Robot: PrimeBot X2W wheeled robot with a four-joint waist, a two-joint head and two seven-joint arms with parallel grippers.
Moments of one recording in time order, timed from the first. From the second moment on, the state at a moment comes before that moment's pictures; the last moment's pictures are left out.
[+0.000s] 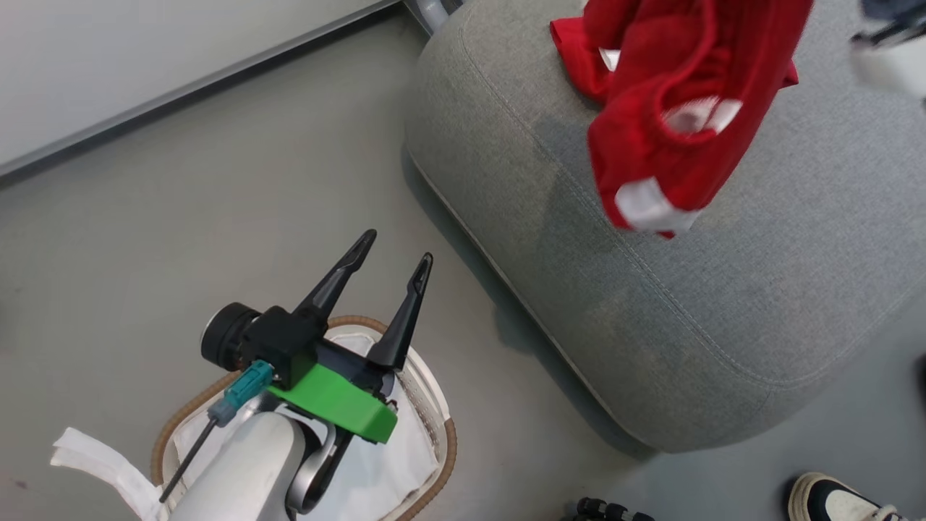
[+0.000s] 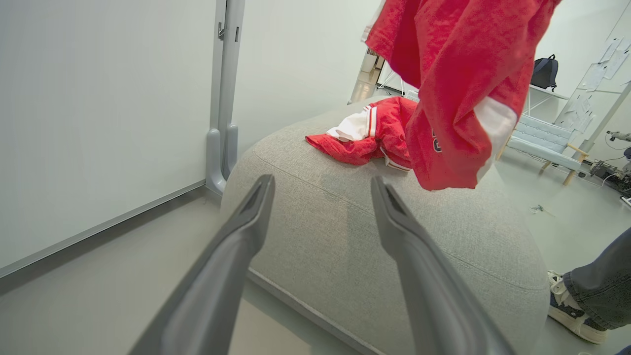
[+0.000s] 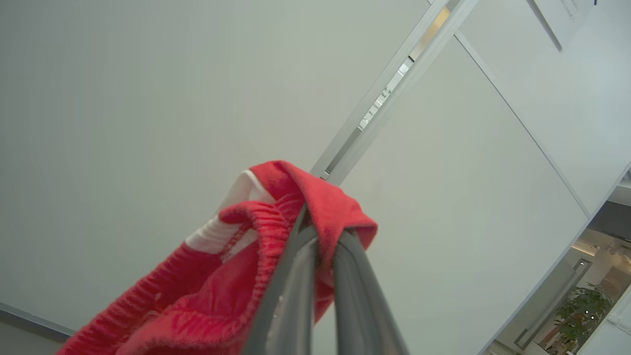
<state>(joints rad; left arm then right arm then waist) -0.35 0.24 -0.57 0.16 -0.44 -0.13 -0.26 -0.93 -0.48 0.24 0.12 0.18 0.13 -0.26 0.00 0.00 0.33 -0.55</state>
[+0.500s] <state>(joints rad) -0.42 0.32 -0.61 0.12 -0.44 -0.13 -0.26 -1.19 -0.56 -0.01 0.55 0.03 0.13 -0.25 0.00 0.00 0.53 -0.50</state>
